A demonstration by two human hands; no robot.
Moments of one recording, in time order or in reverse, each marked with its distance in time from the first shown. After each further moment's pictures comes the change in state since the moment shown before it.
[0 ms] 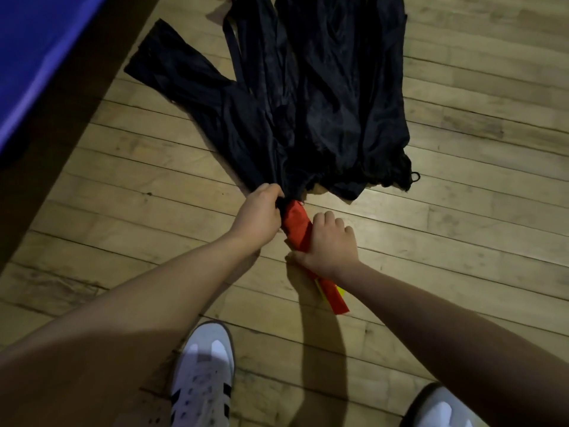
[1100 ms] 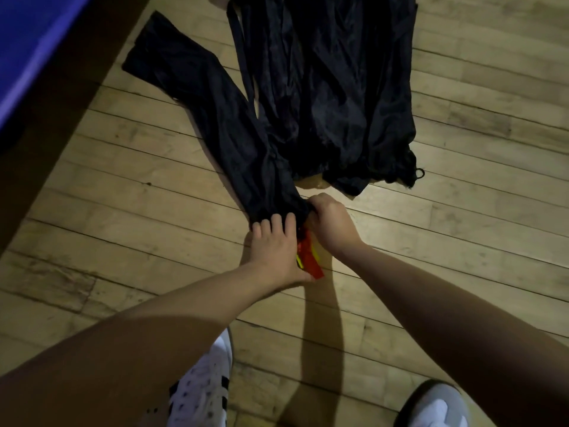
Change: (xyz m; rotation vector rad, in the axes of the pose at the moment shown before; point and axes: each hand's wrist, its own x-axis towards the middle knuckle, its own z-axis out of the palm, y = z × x) left_hand -0.046 -0.001 0.053 0.632 -0.229 0.002; right_hand 0.030 0.006 -0.004 0.441 0.119 -0.099
